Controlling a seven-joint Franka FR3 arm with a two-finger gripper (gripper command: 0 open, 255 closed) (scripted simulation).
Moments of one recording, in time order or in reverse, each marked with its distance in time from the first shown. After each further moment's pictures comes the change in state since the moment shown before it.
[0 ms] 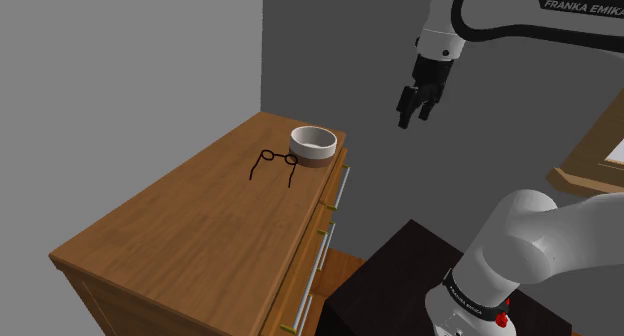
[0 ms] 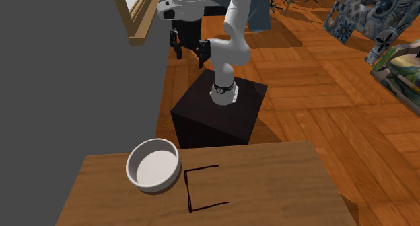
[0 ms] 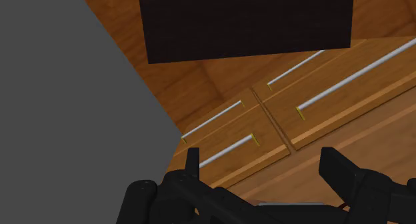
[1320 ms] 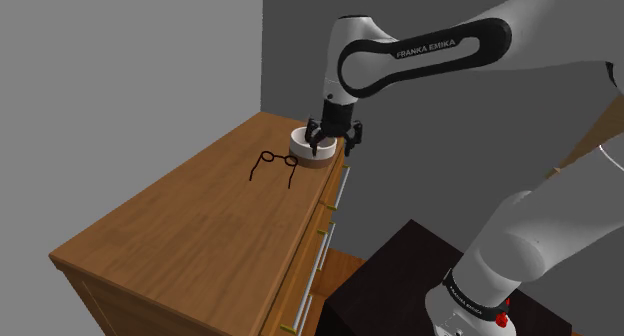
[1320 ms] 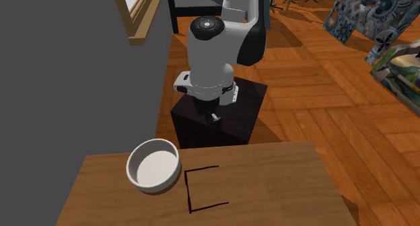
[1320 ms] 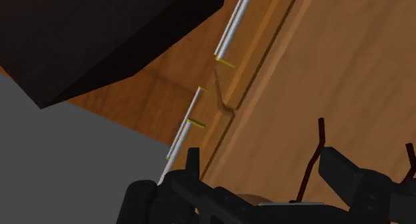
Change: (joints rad) arm -0.061 0.494 0.290 0.059 0.161 0.420 0.729
